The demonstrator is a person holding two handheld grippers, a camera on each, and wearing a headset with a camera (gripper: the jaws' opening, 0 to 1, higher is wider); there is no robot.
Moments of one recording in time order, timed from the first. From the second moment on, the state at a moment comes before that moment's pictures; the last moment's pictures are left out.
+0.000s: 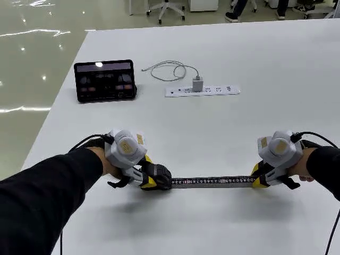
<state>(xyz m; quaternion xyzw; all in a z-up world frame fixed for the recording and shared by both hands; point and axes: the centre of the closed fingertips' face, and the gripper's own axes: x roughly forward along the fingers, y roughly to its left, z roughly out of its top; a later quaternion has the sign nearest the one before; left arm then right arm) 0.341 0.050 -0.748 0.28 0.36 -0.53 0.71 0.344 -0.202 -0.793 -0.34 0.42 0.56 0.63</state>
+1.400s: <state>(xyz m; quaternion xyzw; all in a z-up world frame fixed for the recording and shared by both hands) 0.335 0.055 -0.760 0.30 0.40 -0.52 0.69 0.347 -0.206 -0.782 -0.34 0.42 0.54 0.65</state>
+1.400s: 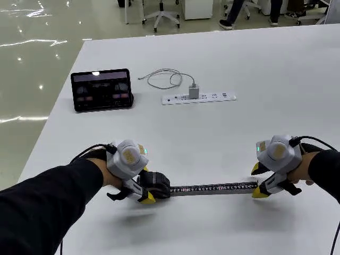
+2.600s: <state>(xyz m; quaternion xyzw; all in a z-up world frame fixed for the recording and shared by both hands) 0.362 0.089 -0.724 0.16 0.36 -0.39 0.83 0.353 -0.204 -0.769 -0.27 0.40 0.46 0.74</state>
